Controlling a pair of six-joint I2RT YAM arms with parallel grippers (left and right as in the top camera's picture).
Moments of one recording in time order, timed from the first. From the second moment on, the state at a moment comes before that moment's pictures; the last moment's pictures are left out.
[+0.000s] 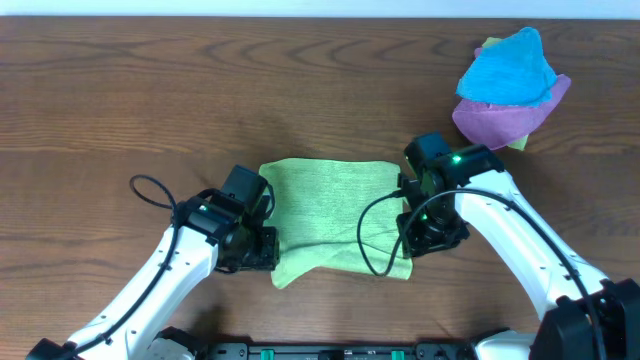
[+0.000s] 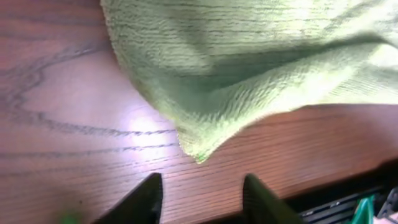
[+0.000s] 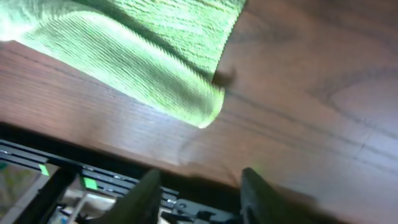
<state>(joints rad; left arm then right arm) -0.44 1.29 0.79 -0.95 0.30 -0.38 0.37 1.53 1.09 -1.31 -0.17 0.09</state>
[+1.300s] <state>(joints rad) -0.17 1.29 0.48 -0.75 0.84 -0.80 0.08 1.20 0.86 -1.19 -0.67 0.18</state>
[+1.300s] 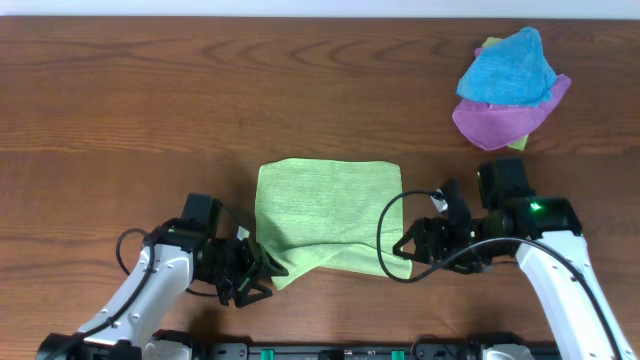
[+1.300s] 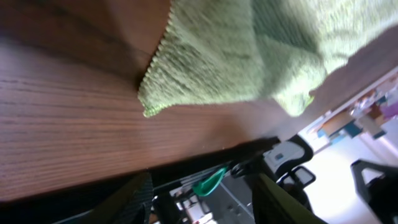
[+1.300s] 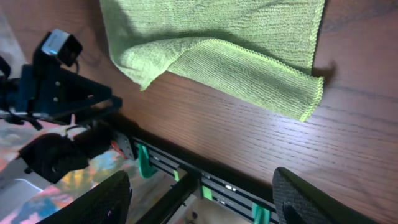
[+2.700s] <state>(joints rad) -0.30 1.31 0.47 -0.47 0.55 -1.21 0.06 1.19 0.82 -1.18 -0.72 0.17</state>
